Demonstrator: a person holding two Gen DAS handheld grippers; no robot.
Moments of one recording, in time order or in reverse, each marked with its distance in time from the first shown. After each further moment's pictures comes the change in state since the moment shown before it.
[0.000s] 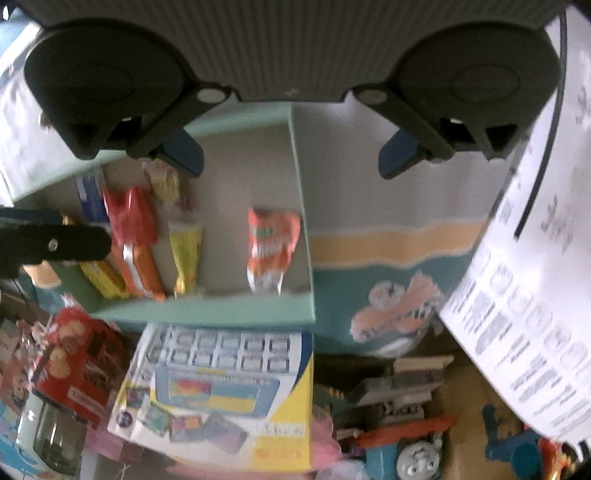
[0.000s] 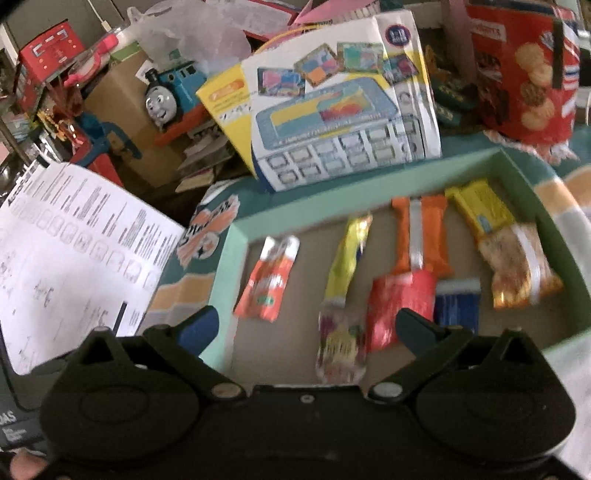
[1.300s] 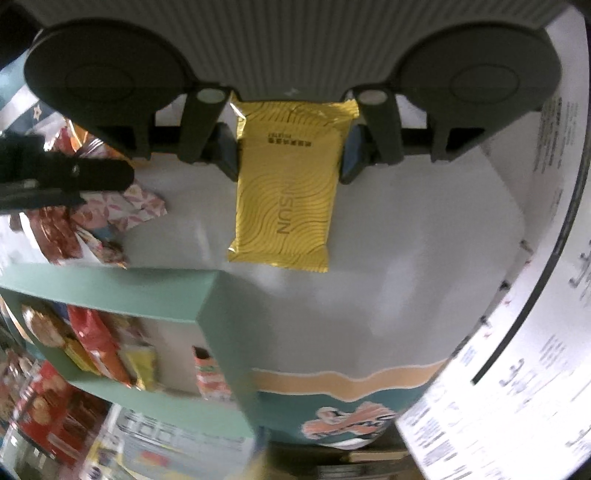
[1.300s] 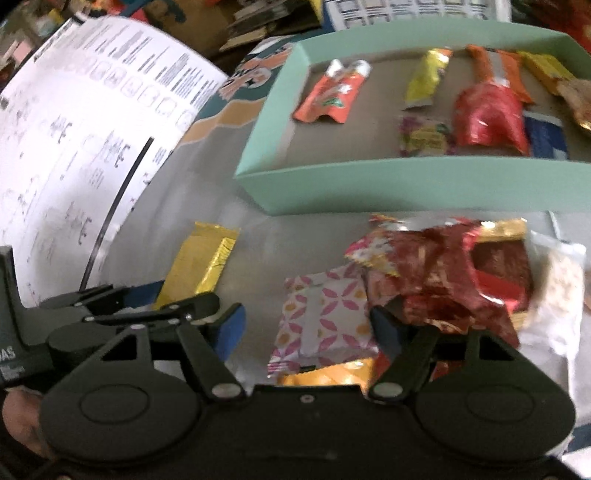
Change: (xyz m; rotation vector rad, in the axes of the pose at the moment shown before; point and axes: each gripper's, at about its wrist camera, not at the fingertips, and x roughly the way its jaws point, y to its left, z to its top) left arm 0.005 0.067 -0.113 -0.091 0.124 -0.016; right arm 0.045 0.062 -0.117 -0.162 0.303 0.042
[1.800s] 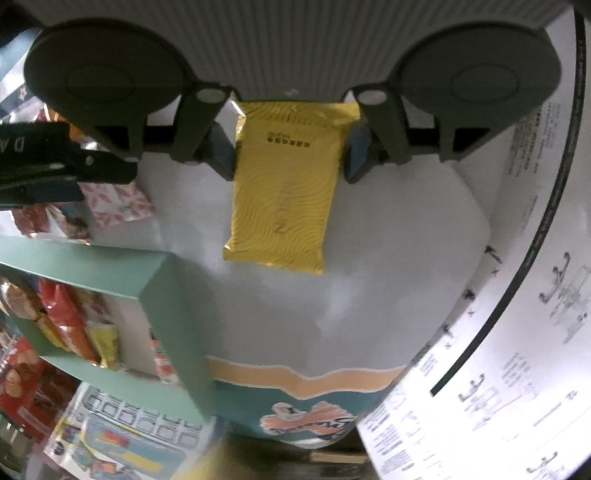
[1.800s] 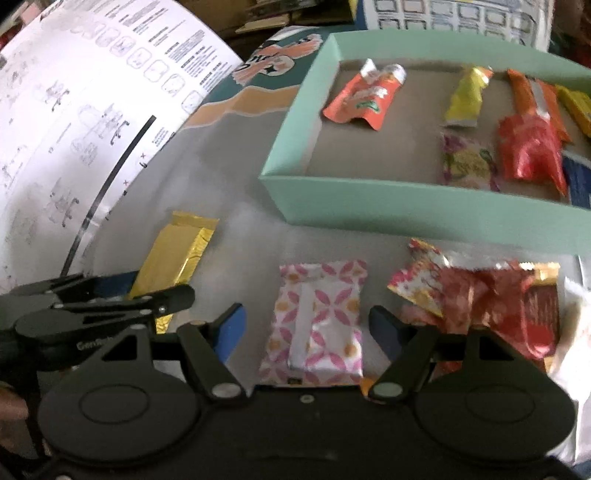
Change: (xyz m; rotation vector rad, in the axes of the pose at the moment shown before) left arm 0.000 0.032 0.004 -0.073 -0.009 0.035; right arm 0.029 0.029 0.016 -0.104 0.009 -0.084
